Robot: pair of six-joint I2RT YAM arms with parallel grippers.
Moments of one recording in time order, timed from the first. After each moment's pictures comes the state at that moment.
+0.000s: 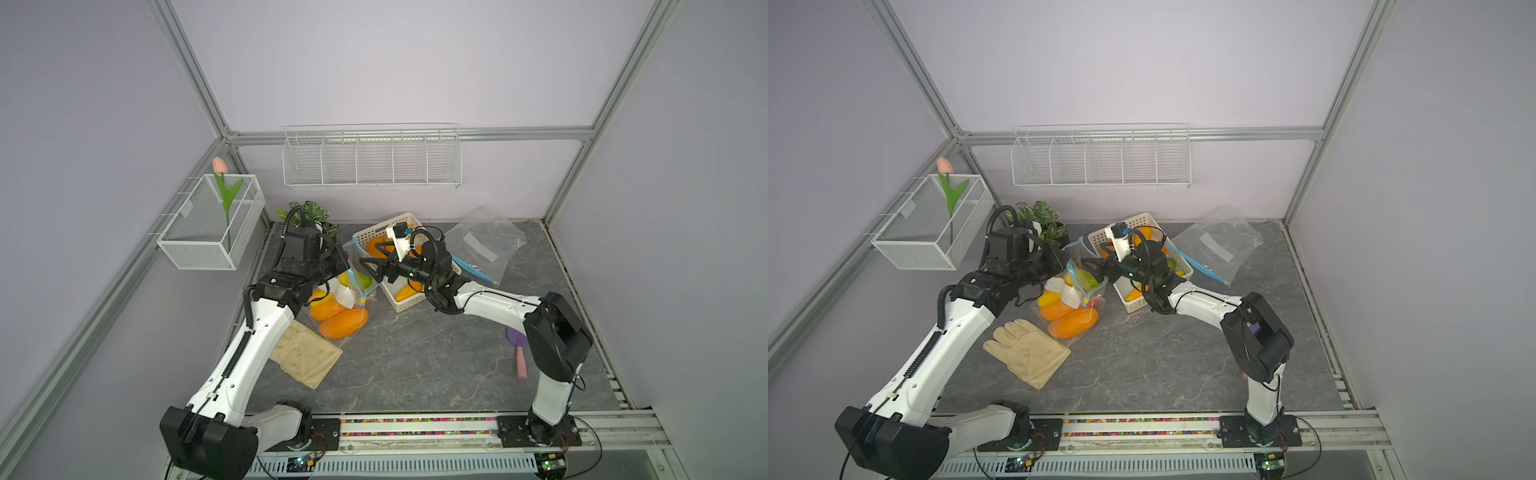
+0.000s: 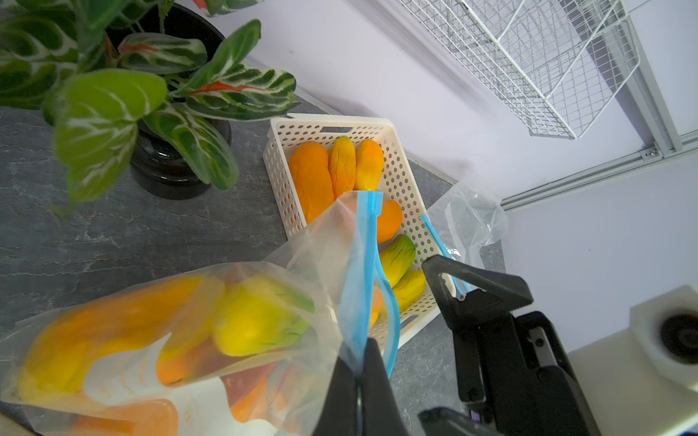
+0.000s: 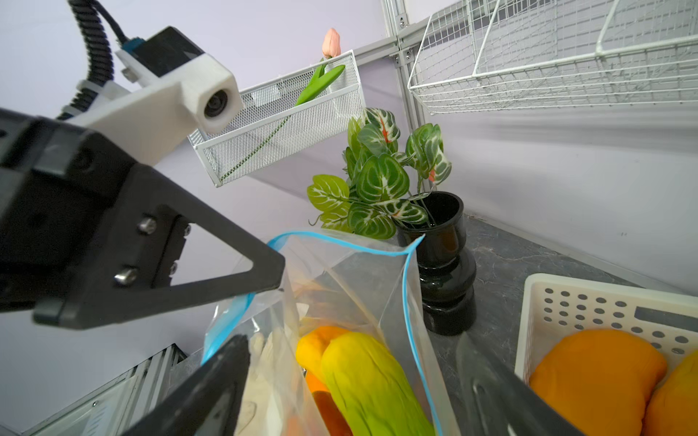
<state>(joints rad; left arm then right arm) -0.32 1.21 1.23 -0.58 0.14 -0.67 0.76 1.83 1.26 0.54 -0.40 0.33</state>
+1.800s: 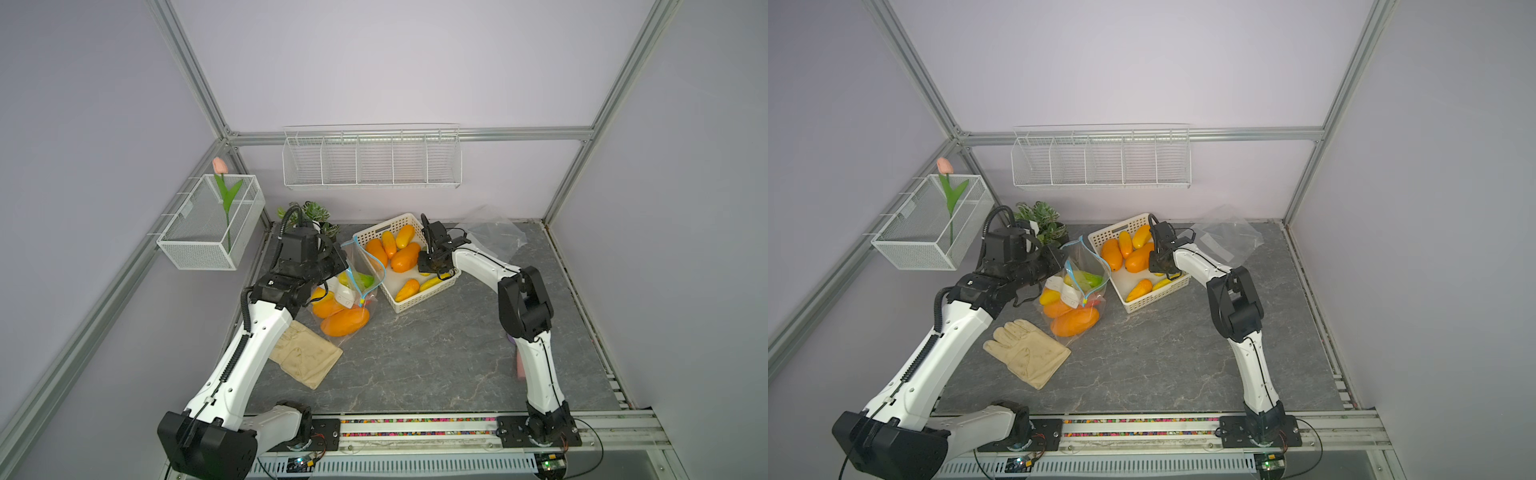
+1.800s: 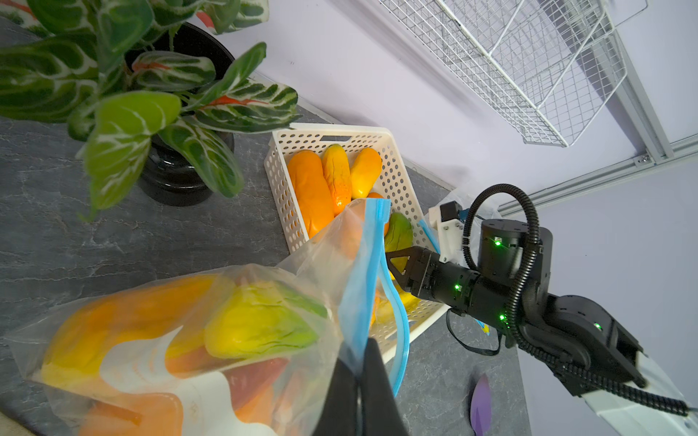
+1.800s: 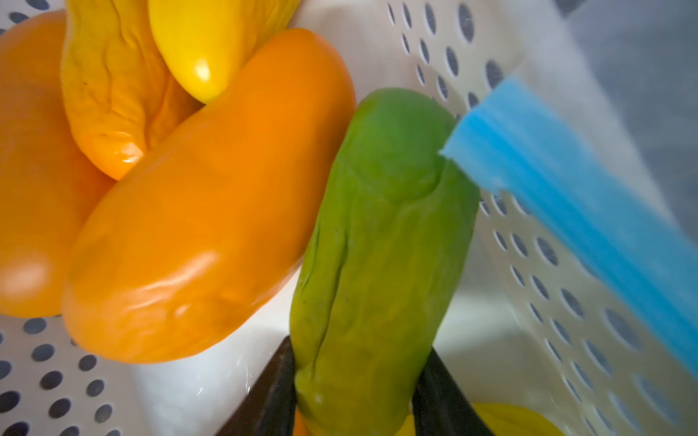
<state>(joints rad) -0.31 1.19 1.23 -0.57 0.13 -0.66 0.51 2.23 1.83 -0.63 0.01 0.47</state>
